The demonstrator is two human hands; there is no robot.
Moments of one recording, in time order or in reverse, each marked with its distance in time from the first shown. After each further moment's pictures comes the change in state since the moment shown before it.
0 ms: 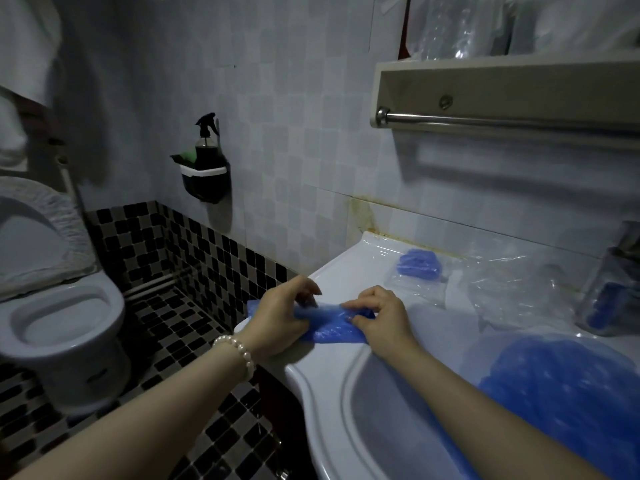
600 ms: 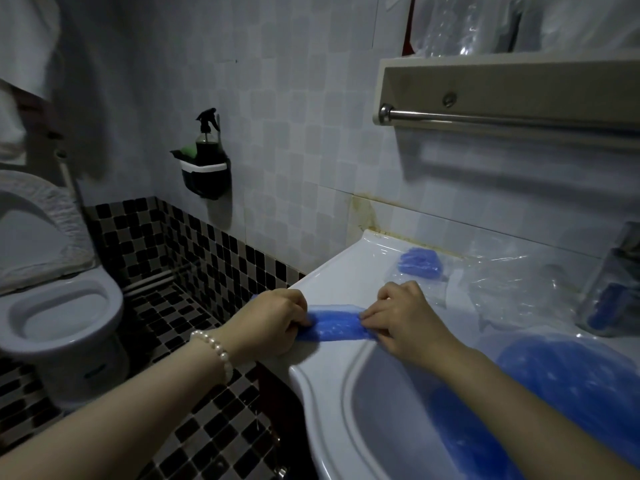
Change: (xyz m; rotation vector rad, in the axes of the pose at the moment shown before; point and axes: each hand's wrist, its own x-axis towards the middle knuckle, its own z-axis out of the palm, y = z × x) left_hand -0.013 0.004 -0.025 0.437 -0.236 0.238; right_hand -0.007 -0.003 -0.049 -0.774 -0.153 -0.716
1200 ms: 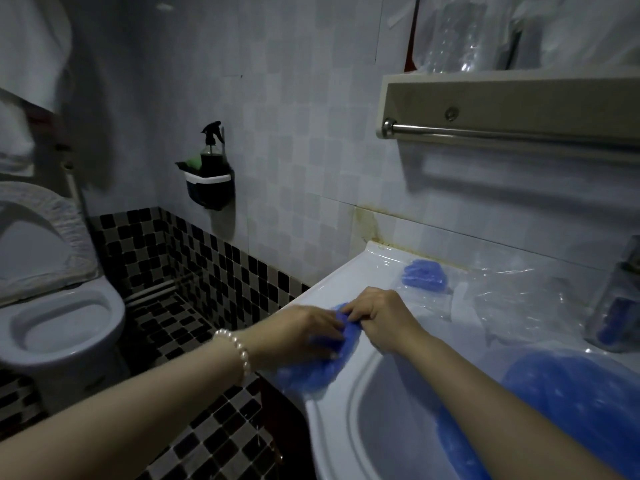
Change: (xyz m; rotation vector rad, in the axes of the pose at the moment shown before) left_hand 0.022 0.000 0.010 -0.142 -0.048 0.225; right_hand 0.044 0.006 0.035 0.421 0.001 0.218
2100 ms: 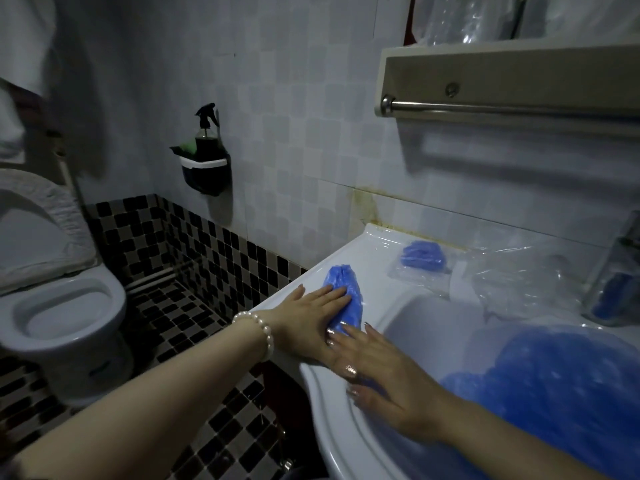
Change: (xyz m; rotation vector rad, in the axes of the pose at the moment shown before) left_hand 0.014 0.009 0.015 0.138 -0.446 -0.335; right_hand -0.098 -0.045 0.007 0.136 -0.146 -0.168
